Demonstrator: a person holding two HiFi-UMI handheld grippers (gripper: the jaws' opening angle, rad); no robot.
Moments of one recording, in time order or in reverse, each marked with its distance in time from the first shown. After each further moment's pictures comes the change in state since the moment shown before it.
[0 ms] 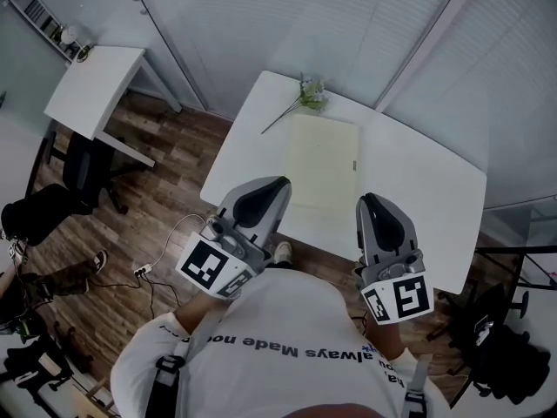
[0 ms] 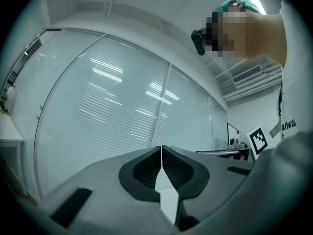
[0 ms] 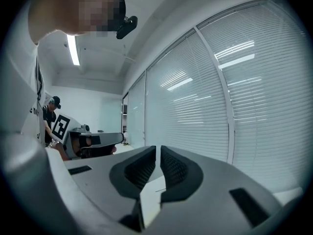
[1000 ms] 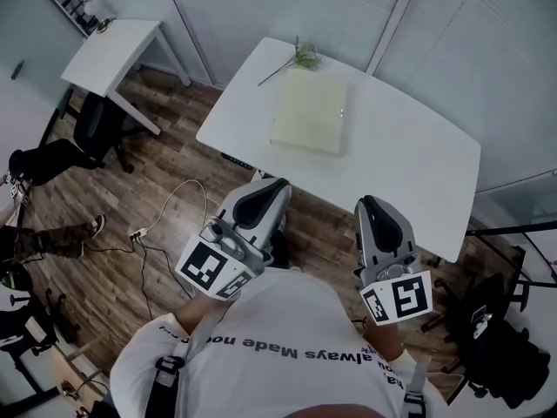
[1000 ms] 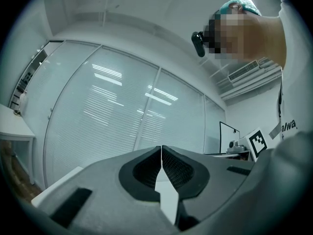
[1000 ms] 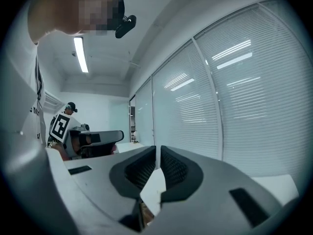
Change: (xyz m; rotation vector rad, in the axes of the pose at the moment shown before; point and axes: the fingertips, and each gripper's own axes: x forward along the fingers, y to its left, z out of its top) left arm -0.101 -0.208 -0.035 0.011 -0.013 0.059; right arm -0.220 0.043 -0.032 0.025 0.007 0.065
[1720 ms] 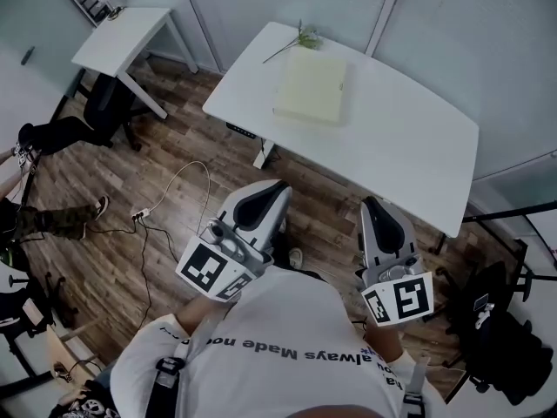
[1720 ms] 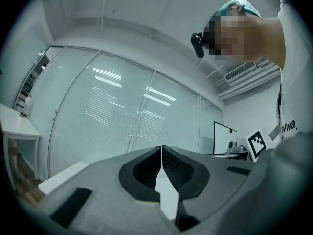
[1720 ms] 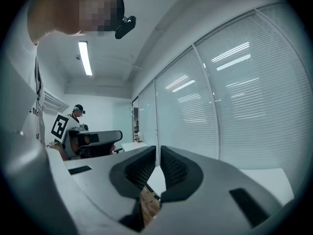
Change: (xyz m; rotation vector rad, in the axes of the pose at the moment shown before) left arm -0.083 -0.113 -0.007 0.009 -0.003 0.019; right arm -0.126 0.051 -0.009 0.010 -0.008 0.015
